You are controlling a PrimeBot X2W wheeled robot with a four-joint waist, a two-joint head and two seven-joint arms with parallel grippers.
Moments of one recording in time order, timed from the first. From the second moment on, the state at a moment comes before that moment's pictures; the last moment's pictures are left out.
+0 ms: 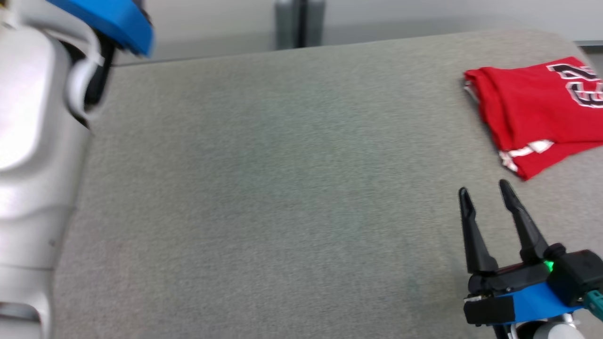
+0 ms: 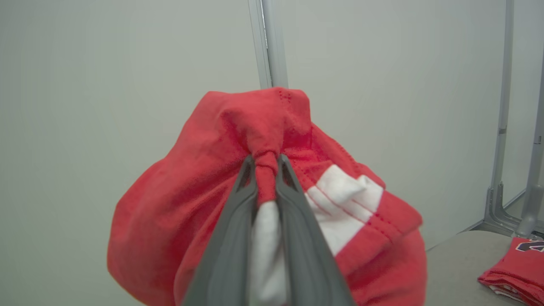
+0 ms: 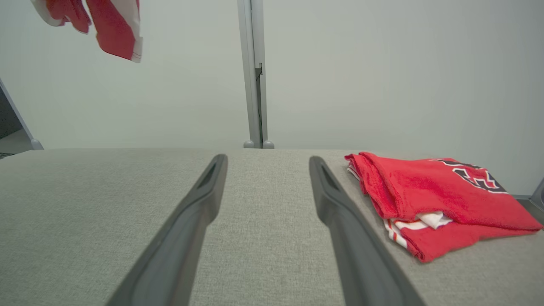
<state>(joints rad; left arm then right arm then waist) -1.12 0.37 -0.48 0.56 -0.50 -0.13 -0.10 -0.02 -0.07 0.01 -0.11 0.13 0.13 -0.17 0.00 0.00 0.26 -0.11</state>
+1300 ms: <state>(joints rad) -0.39 0.25 -0.59 0.40 -0.52 0.02 -0.26 0.05 -0.05 0.03 0.01 0.16 0.13 -0.22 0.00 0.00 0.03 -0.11</state>
